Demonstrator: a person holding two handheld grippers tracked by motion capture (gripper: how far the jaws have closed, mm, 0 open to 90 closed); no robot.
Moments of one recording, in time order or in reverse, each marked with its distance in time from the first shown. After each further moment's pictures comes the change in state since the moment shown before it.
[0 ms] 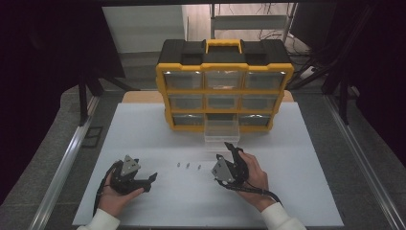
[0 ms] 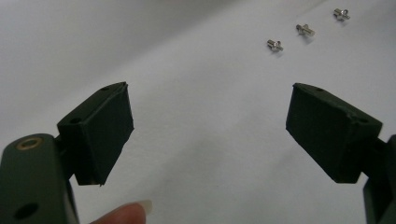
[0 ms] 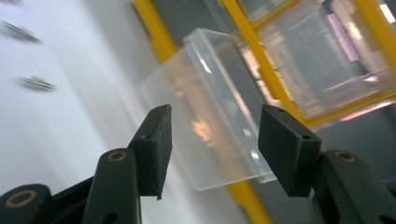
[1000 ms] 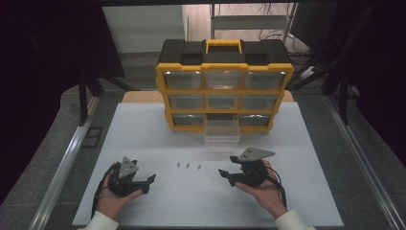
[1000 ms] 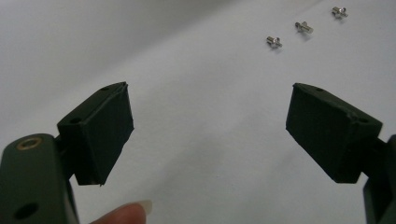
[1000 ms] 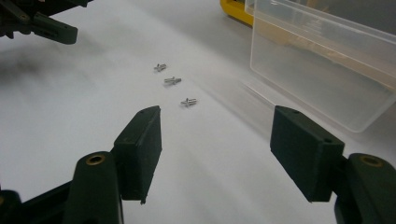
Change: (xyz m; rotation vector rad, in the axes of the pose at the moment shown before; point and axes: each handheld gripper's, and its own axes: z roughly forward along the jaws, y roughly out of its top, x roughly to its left) left arm -0.001 -0.004 -0.006 -0.004 0.006 -0.005; right arm -0.039 -0.040 -0.014 -0.007 0.614 0.722
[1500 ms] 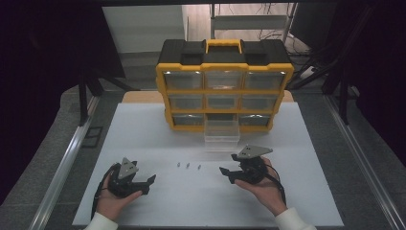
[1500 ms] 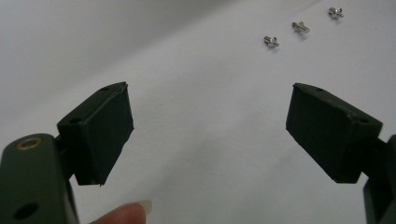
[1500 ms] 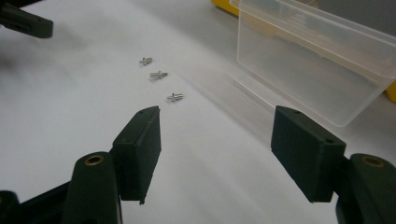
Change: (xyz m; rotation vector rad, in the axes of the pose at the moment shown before) left arm 0.000 -0.002 -0.003 -0.004 -0.005 -0.013; right arm -0.004 0.005 0.003 0.044 -0.041 -0.004
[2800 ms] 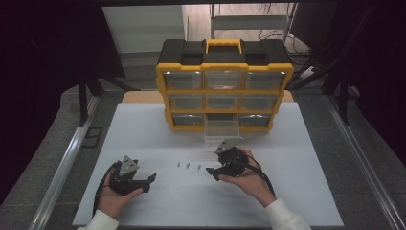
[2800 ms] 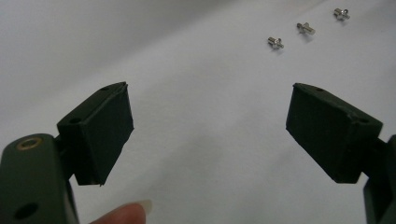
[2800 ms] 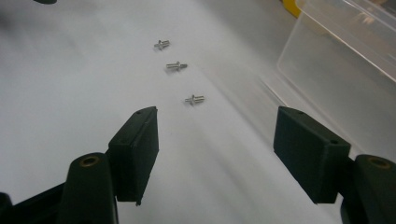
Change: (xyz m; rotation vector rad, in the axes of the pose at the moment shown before) left arm 0.004 0.003 0.007 0.016 -0.011 -0.002; right arm 0.016 0.036 0.040 0.189 0.044 -0.116
